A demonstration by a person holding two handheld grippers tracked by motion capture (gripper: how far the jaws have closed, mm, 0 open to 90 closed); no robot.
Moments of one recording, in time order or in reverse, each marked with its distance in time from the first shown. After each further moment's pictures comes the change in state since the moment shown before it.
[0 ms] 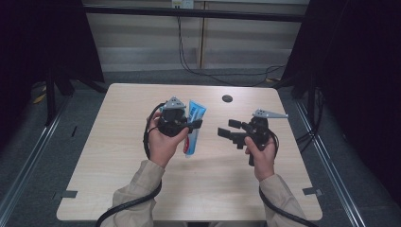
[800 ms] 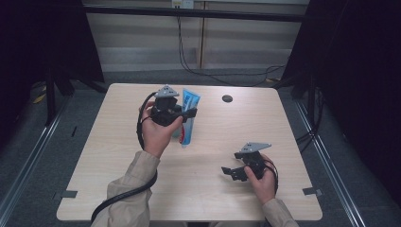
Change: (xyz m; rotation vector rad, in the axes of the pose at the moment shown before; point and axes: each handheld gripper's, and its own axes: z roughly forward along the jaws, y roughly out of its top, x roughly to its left) left arm 0.015 0.024 -0.015 -0.035 0.024 -0.004; right arm -0.014 -0.101 0.002 0.387 -0.197 -0.199
